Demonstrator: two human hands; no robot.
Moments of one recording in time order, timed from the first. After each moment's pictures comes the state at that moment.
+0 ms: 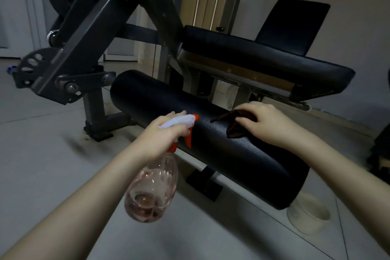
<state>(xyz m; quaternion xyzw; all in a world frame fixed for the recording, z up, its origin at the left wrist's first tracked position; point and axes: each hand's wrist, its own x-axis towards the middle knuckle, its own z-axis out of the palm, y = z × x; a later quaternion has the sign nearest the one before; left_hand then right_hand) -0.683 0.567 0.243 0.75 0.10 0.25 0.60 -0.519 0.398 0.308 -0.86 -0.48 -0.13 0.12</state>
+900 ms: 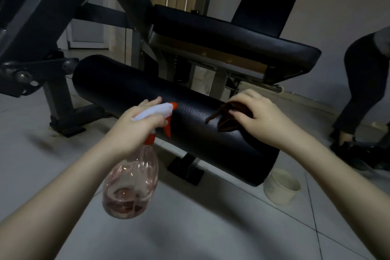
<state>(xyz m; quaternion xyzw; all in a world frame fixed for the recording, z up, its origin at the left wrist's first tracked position) -0.671 0.569 0.227 0.77 0.09 0.27 0.57 -0.535 0.358 0.294 -0.87 -0.45 -0.16 0.15</state>
